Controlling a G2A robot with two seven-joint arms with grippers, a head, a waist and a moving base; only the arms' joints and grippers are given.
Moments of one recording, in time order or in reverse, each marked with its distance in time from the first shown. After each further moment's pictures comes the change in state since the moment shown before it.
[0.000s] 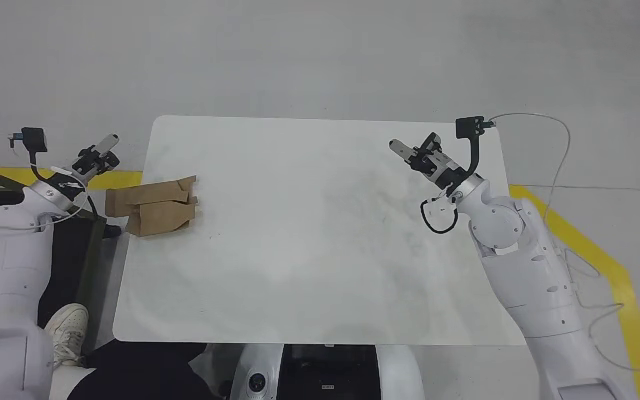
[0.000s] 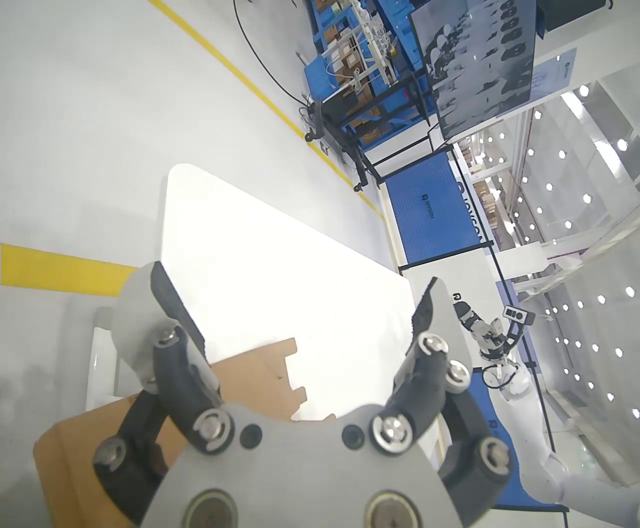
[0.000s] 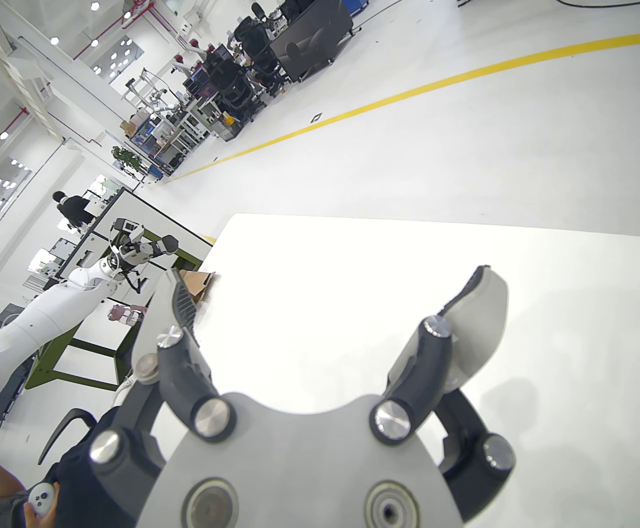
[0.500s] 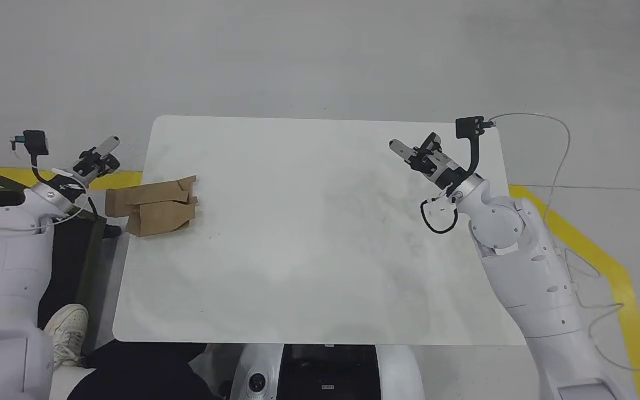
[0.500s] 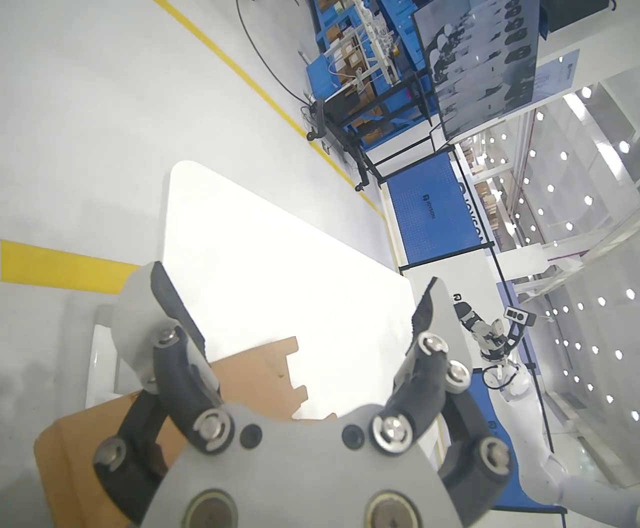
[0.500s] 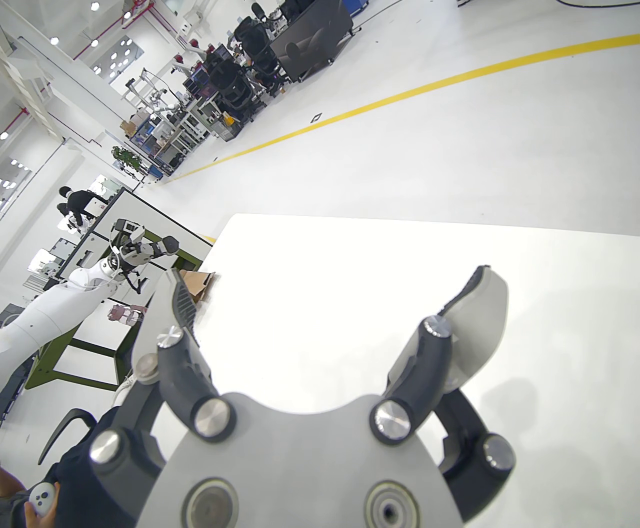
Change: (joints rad) left arm 0.016 0.006 -0.008 -0.004 0.005 0.059 -0.009; right arm 0.000 0.000 0.000 0.000 0.000 0.000 0.000
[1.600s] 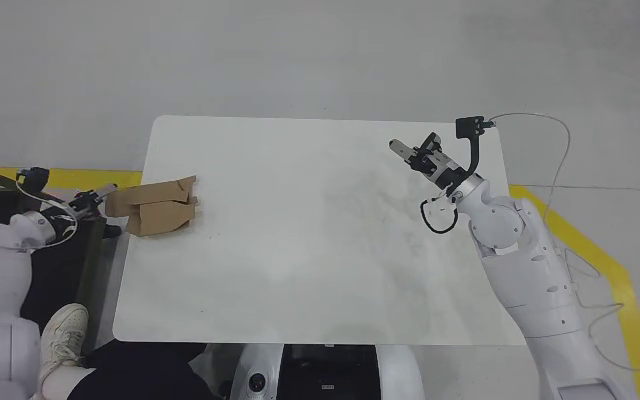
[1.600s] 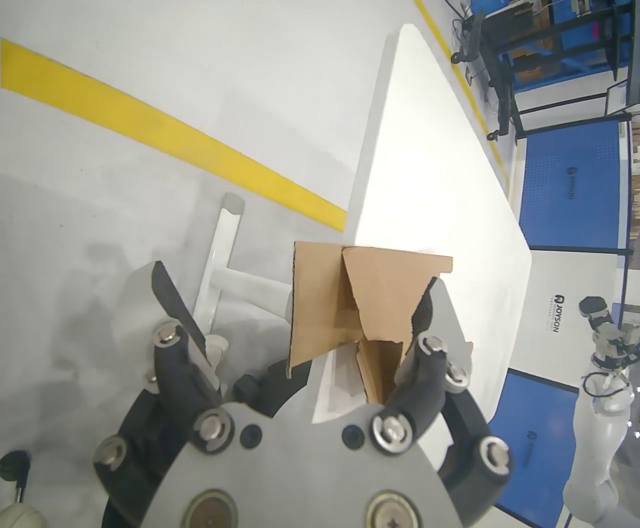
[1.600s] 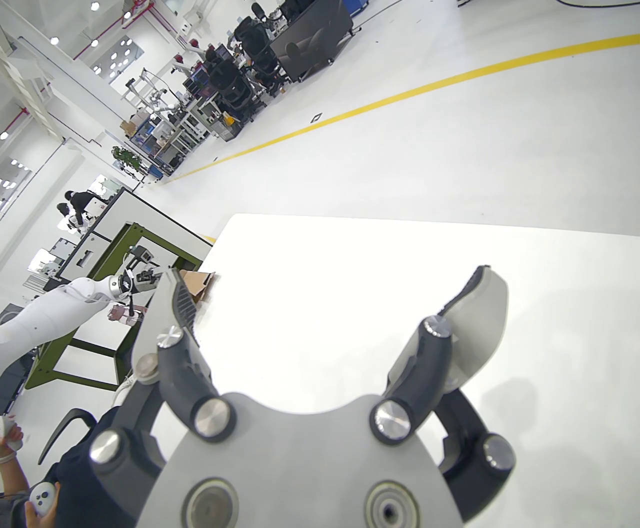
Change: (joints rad) left arm -0.124 0.028 0.064 0.302 0.363 0.021 -0.031; right arm 0.000 0.000 0.000 0.000 0.000 0.000 0.000
